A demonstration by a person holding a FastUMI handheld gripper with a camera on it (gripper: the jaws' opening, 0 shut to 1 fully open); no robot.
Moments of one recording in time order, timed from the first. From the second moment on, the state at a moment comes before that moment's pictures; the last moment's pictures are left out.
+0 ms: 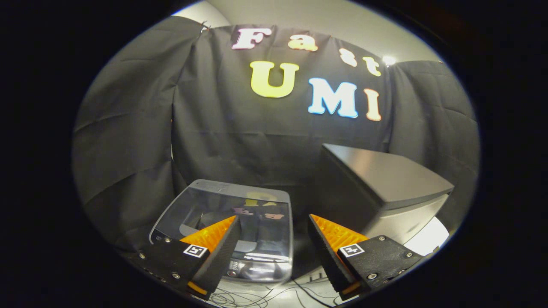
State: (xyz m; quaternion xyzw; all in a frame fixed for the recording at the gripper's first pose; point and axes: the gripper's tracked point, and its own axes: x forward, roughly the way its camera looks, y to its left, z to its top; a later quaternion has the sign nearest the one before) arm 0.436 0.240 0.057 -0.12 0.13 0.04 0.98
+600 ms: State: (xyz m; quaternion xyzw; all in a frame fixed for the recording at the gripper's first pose) arm 0.226 0.057 0.142 0.00 0.02 0.05 1.00
